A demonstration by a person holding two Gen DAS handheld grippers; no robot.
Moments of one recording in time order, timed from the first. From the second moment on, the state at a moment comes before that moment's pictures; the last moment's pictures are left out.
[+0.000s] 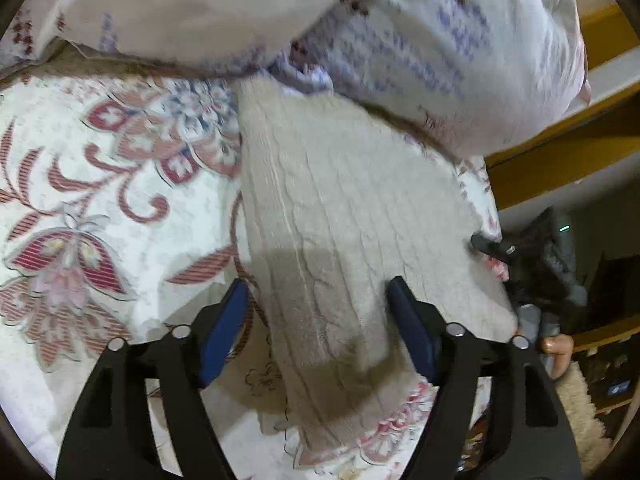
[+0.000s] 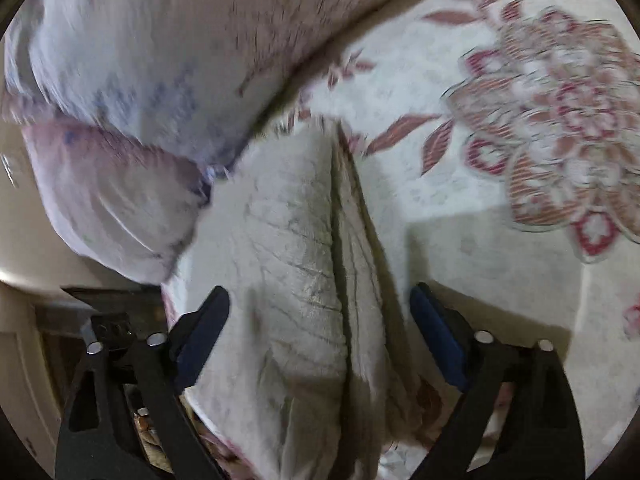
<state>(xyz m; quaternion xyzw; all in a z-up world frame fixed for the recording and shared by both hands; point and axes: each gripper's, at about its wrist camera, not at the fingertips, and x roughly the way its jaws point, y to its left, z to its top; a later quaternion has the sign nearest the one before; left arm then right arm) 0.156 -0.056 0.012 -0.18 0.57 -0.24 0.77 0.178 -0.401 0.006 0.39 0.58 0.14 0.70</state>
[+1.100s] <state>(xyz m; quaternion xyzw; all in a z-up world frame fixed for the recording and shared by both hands) 0.008 0.030 0.043 -0.02 0.46 -0.12 0.88 0.078 -0.294 0.105 0.27 0.43 0.10 0.85</state>
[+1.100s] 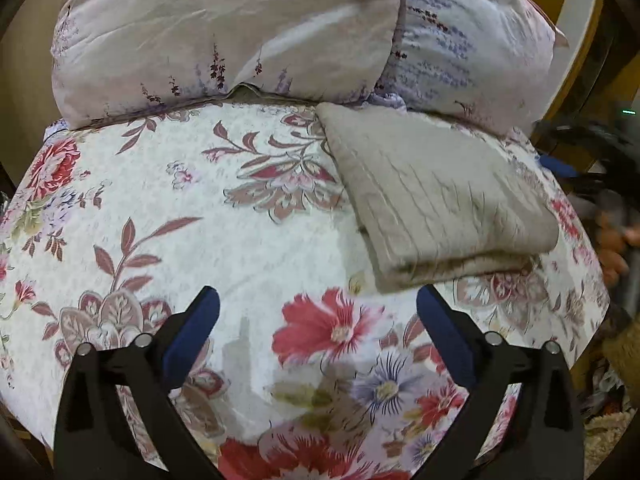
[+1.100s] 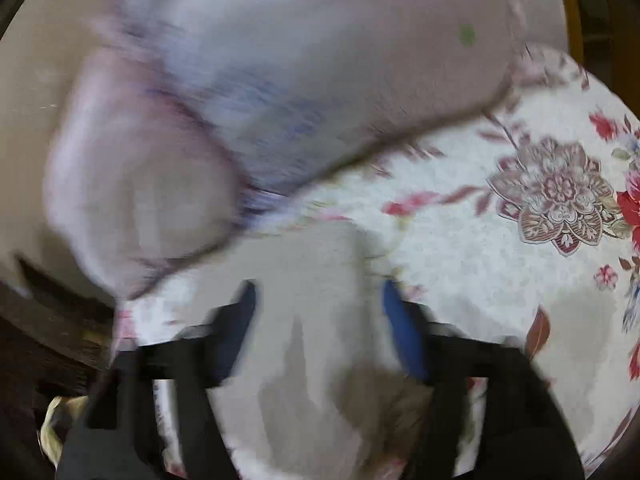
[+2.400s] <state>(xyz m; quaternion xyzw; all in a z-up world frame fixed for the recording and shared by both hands) -0.002 -0.023 -0.004 0.04 0.54 -0.06 0.84 -0.024 -0.211 0.023 0.04 0.54 -0.04 0.84</state>
